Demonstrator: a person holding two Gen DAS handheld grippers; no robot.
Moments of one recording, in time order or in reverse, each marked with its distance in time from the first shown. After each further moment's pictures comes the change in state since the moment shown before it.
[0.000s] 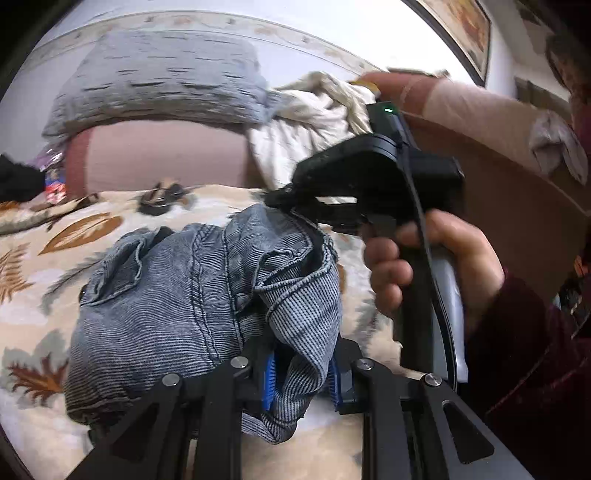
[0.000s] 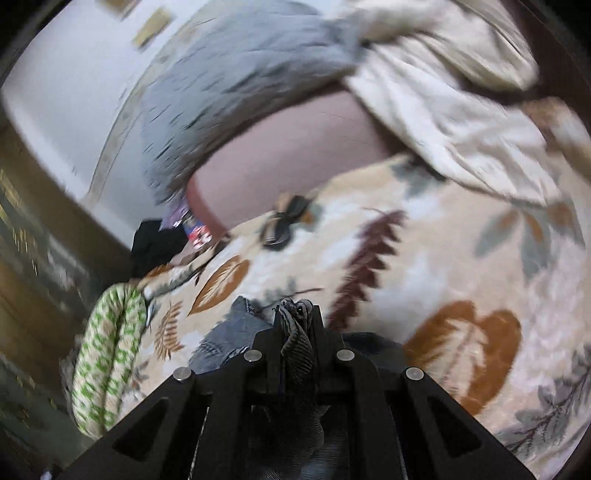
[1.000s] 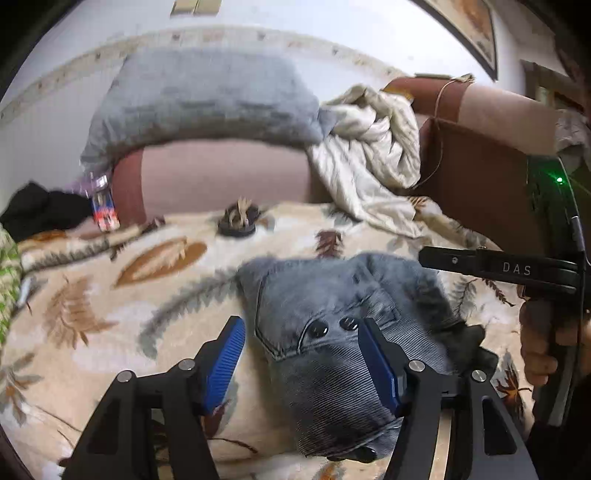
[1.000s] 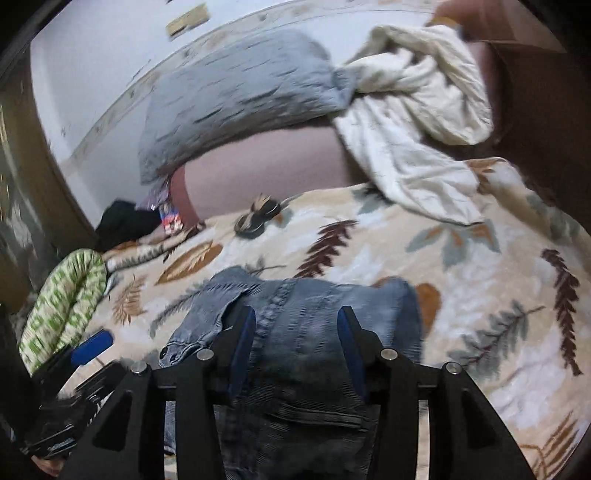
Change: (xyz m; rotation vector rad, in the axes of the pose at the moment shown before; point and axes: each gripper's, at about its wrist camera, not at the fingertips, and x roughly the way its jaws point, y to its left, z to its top) left arm -0.031 0.118 0.023 0.043 -0.003 0.124; right arm -0.065 0.054 -0.077 -0.229 -0.119 -0.244
